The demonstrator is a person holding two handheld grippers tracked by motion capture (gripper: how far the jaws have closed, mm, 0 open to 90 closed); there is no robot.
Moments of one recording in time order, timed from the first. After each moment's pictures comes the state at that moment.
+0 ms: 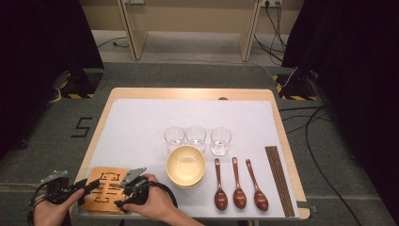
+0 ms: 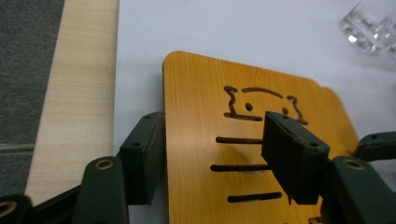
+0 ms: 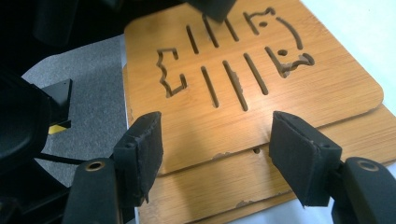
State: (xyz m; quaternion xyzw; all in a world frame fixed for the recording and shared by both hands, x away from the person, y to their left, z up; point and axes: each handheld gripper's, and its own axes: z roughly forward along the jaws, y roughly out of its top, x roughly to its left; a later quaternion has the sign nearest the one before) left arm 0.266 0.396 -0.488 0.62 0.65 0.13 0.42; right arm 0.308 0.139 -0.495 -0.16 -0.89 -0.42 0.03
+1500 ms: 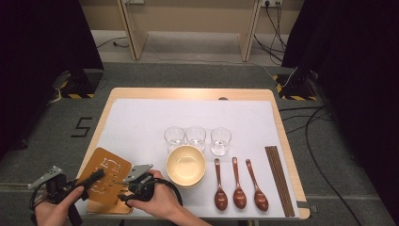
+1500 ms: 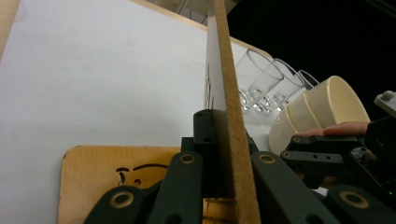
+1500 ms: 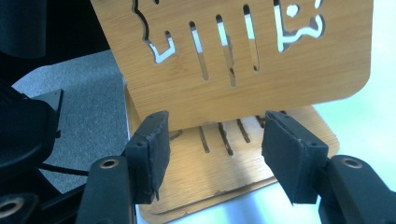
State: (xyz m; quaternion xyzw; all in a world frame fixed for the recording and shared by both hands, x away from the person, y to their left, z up) left arm 0.254 0.364 -0.446 0.58 0.57 0.12 0.57; right arm 0.309 0.120 -0.469 -0.16 -0.88 -0.44 0.00
